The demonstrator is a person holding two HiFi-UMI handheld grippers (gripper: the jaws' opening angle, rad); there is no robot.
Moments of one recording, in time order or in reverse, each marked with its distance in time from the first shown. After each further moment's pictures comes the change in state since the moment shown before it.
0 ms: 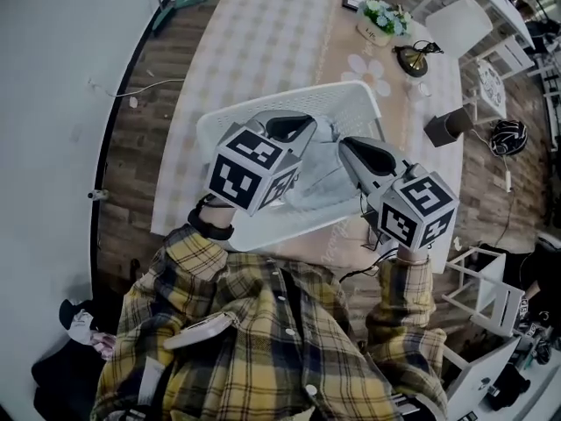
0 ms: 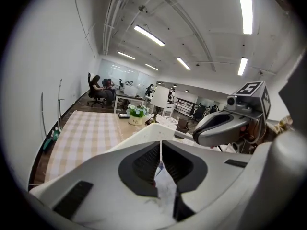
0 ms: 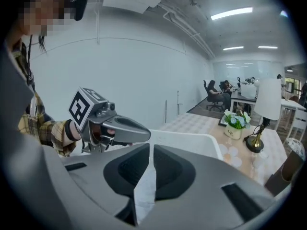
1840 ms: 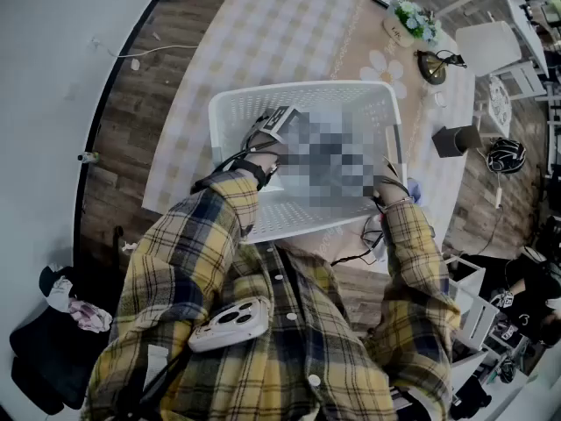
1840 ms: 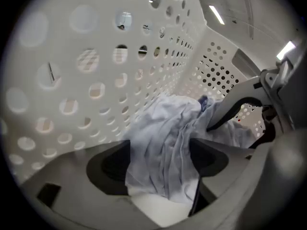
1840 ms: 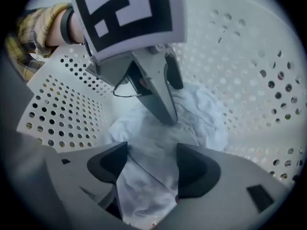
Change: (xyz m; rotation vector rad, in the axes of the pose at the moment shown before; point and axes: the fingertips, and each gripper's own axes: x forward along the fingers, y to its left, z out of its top) left arm 0.092 0.071 -0.197 -0.178 0.626 0.131; right arm 0.100 -0.009 -0.199 -0.513 0.952 0.284
